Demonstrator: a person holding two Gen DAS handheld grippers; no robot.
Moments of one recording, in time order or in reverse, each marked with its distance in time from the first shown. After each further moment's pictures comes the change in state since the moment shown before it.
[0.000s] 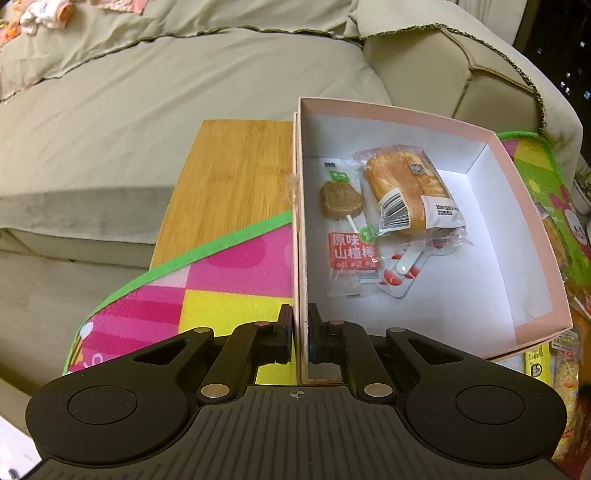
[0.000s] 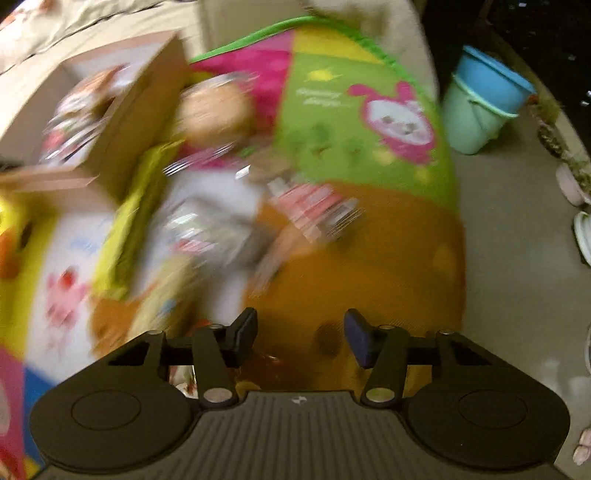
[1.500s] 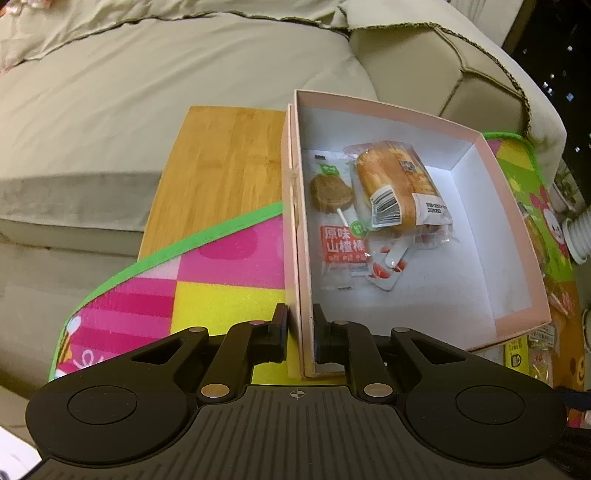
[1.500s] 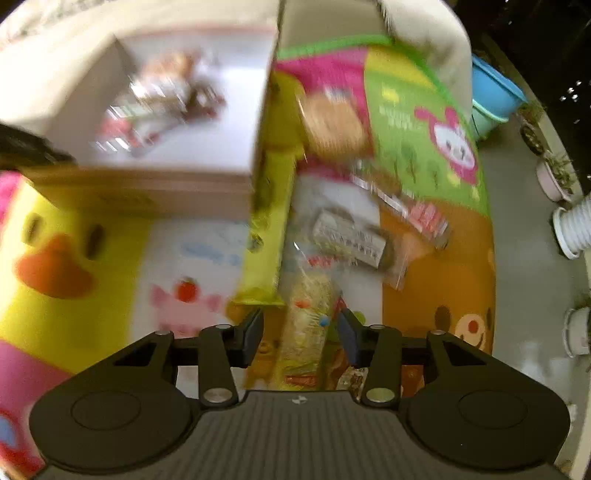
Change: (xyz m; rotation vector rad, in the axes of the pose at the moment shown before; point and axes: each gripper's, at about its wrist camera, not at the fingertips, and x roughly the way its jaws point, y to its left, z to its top) left arm -0.002 0.014 0.003 -0.018 0.045 -0.097; right arm -0.010 0.119 0.015 -0.003 0.074 -0.158
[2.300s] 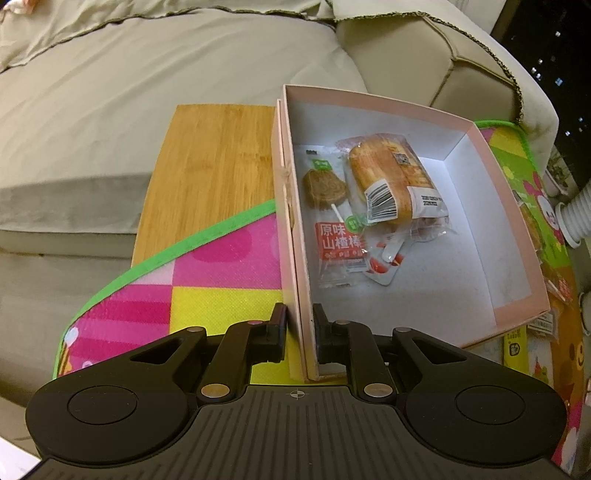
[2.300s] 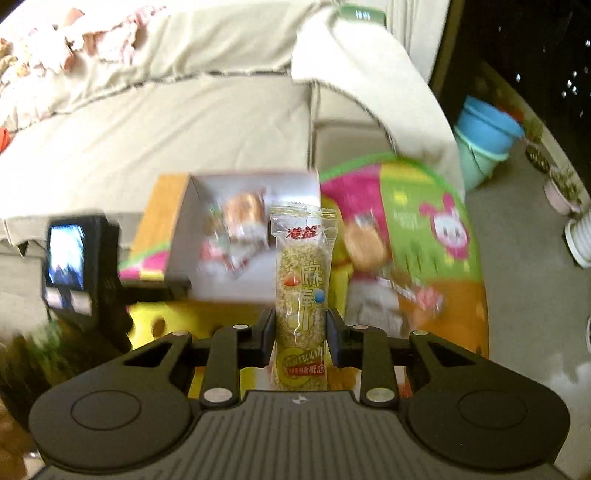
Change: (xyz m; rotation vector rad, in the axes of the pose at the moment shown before) left arm 0.003 -0.001 0.002 0.032 0.026 -0.023; right arm -0.170 0.016 0.057 0.090 -0.201 0.135
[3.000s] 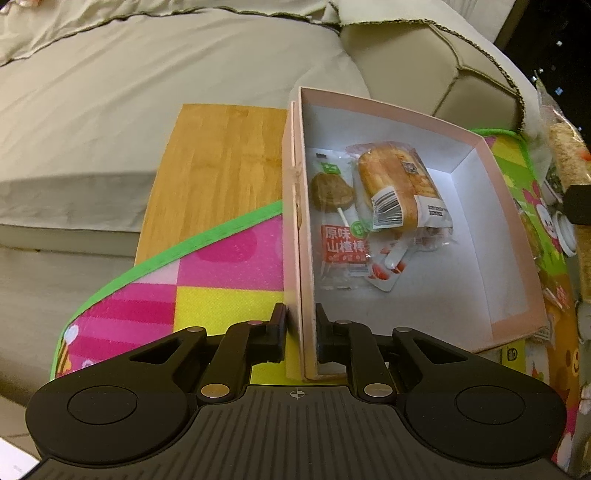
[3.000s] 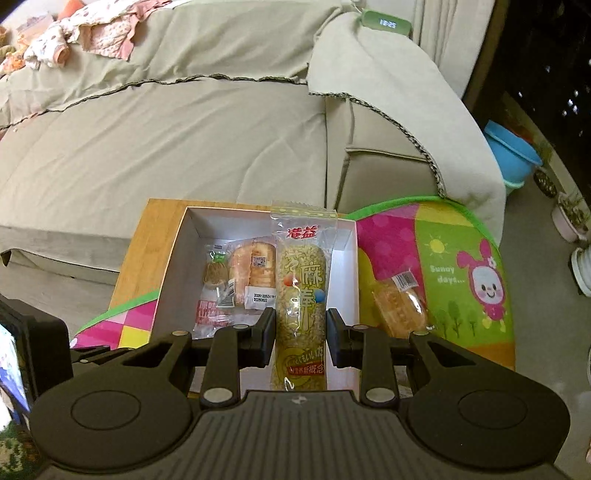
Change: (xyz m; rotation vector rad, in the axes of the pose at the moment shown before) left arm 0.001 0.008 0.002 -0.032 -0.012 -0.006; right arm 0.087 0.035 0.051 -0.056 -0.032 -0.026
